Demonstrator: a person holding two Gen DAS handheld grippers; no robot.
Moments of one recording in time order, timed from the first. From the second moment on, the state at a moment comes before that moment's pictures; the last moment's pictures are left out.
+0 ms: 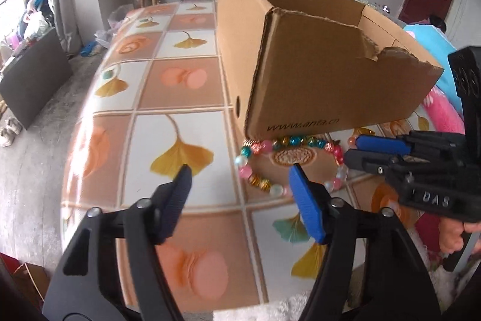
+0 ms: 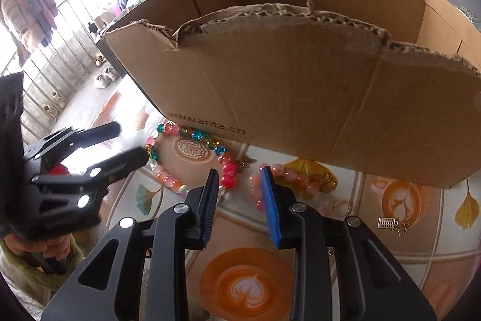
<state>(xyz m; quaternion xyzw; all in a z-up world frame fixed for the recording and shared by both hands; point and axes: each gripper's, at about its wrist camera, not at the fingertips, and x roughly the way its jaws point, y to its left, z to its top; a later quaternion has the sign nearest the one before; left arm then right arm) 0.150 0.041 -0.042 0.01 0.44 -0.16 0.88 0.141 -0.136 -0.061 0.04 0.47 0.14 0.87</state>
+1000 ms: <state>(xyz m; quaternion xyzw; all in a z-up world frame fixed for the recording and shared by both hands) 0.126 0.046 -0.048 0.02 0.47 -0.15 0.87 0.133 -0.132 -0.058 0.08 0.48 0.20 0.85</state>
